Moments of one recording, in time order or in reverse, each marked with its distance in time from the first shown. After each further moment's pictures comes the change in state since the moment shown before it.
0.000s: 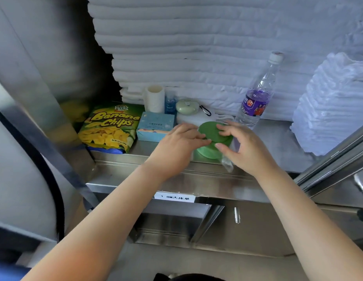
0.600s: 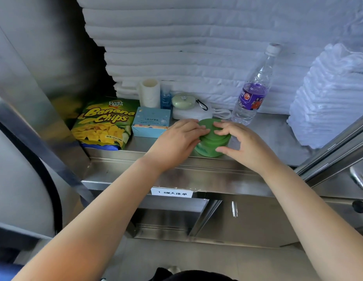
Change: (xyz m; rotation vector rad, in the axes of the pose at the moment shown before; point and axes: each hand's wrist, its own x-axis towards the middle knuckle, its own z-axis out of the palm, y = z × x) left_hand 0.007 -0.003 0.009 -0.125 0.012 0.017; right_hand -0.005 0.008 -0.007 0.034 -0.137 -0.020
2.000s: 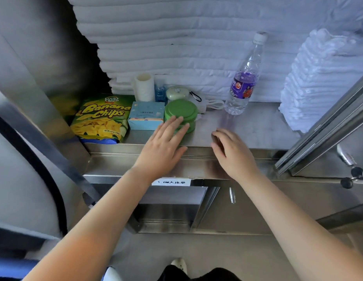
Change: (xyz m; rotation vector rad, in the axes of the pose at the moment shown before) left_hand -0.048 -0.001 0.014 0.245 0.011 -0.084; right_hand -0.038 -0.005 0.052 -0.278 0.142 0.210
